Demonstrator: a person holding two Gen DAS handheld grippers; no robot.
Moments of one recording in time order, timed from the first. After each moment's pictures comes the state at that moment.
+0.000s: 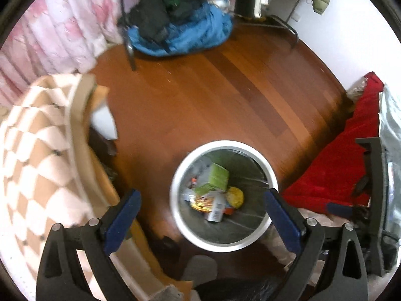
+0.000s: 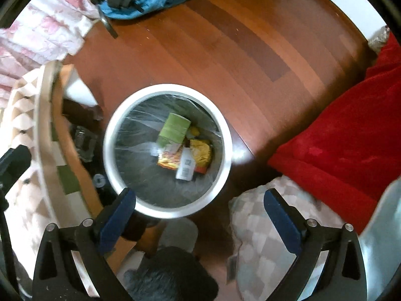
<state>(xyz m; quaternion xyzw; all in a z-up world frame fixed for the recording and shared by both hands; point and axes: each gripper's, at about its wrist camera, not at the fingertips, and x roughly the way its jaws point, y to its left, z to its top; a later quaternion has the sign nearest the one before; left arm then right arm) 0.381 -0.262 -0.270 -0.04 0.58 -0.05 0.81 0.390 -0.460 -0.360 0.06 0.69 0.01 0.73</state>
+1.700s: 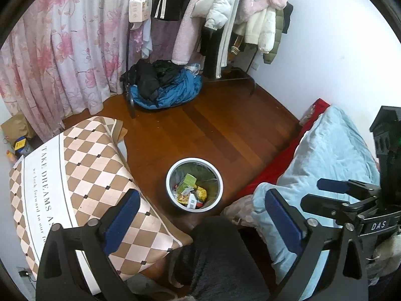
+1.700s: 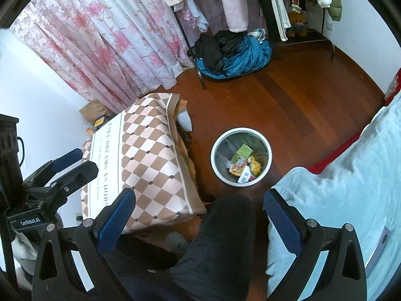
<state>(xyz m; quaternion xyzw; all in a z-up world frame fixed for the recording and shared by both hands) 0.177 -0.212 -0.021 -0.07 0.46 -0.12 0.88 0.177 -0.436 -0.028 0.07 0.54 0.17 0.82</state>
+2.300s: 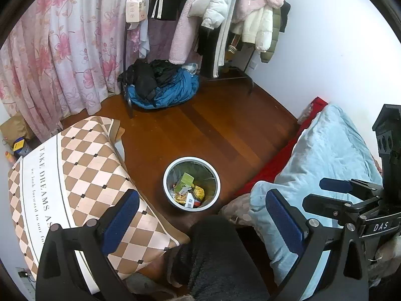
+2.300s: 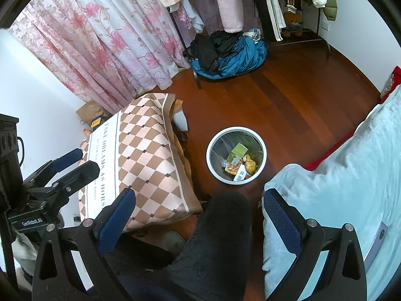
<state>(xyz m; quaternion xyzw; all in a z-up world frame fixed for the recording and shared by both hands) 0.172 -0.221 -0.023 -0.07 0.46 -0.13 0.88 0.168 -0.442 -0.027 0.07 0.54 0.16 0.82</state>
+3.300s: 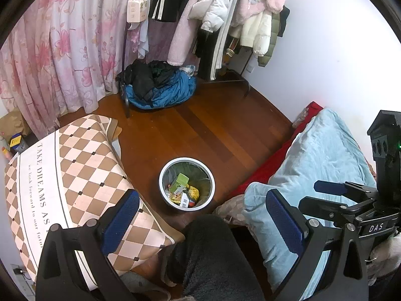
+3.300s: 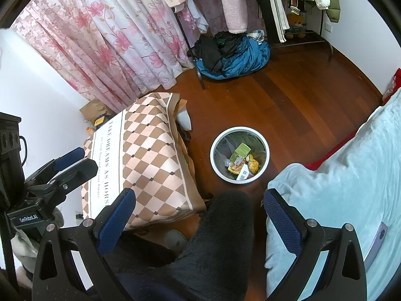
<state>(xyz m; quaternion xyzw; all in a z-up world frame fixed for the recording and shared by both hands) 0.166 -0.221 -0.011 -0.09 0.45 -0.14 0.88 0.157 -0.434 -0.014 0.07 0.54 0.17 0.82</state>
